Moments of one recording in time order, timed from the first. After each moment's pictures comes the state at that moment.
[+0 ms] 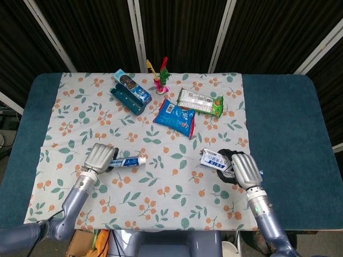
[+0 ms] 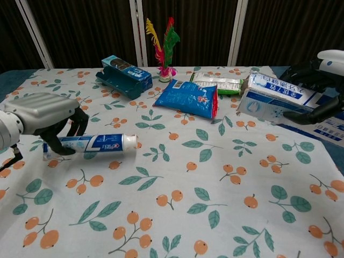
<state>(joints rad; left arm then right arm) -0.65 -1.55 -0.14 -1.51 1.07 1.04 0.66 0.46 -1.32 0.16 -1.98 -1.12 1.23 -0.28</state>
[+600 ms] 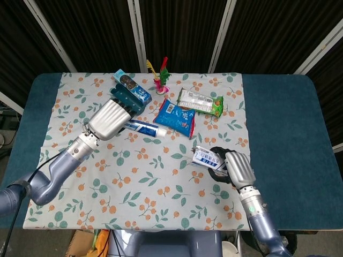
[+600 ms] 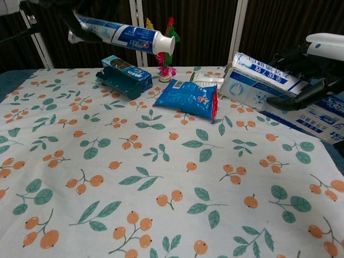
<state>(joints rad) -0.89 -1.24 -0.27 -1.50 1.53 0.97 0.36 0.48 -1.35 0.20 -2.07 -1.08 1.25 -0.31</state>
